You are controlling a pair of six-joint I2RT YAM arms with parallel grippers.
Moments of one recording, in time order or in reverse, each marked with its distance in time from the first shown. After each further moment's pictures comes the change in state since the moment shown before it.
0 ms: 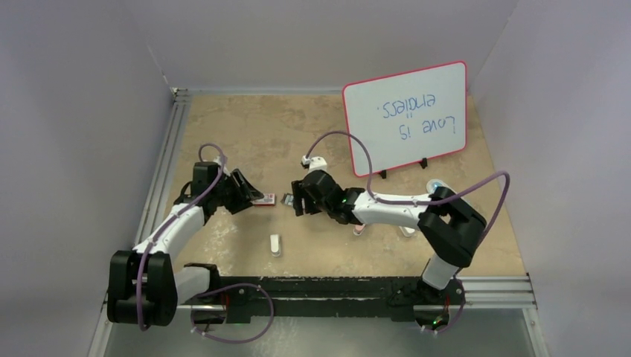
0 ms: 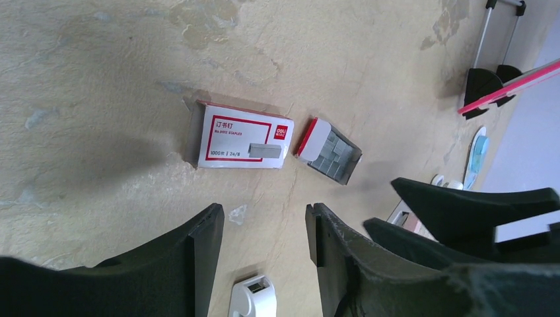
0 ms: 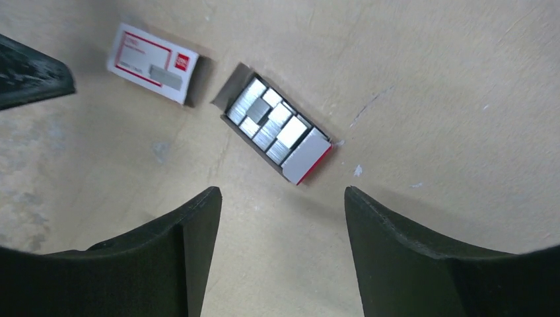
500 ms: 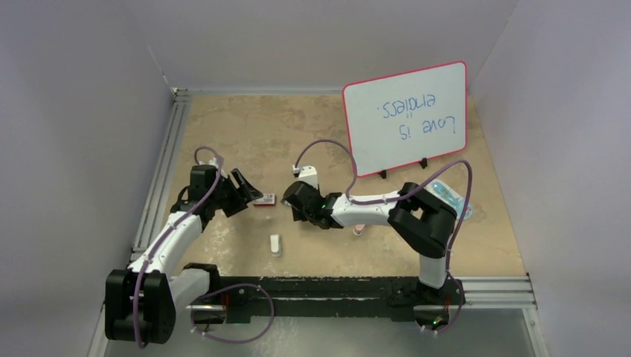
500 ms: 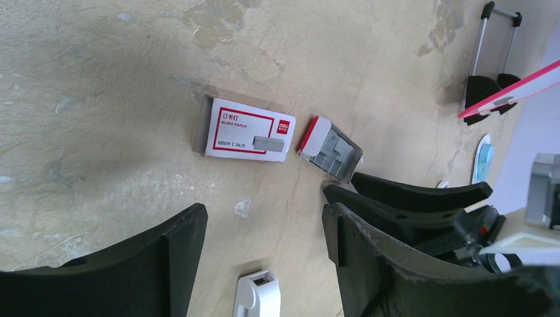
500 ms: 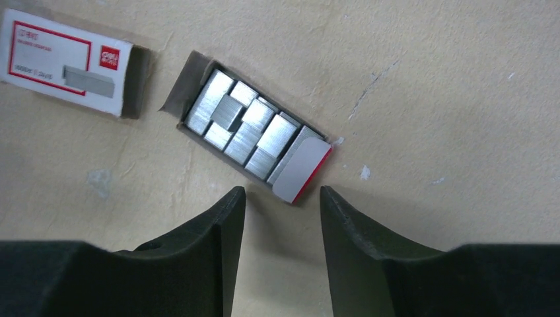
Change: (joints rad) left arm -0.011 -0.105 -0.021 -0.045 -0.053 0.000; right arm 0.092 0.195 0.108 -0.090 0.207 0.110
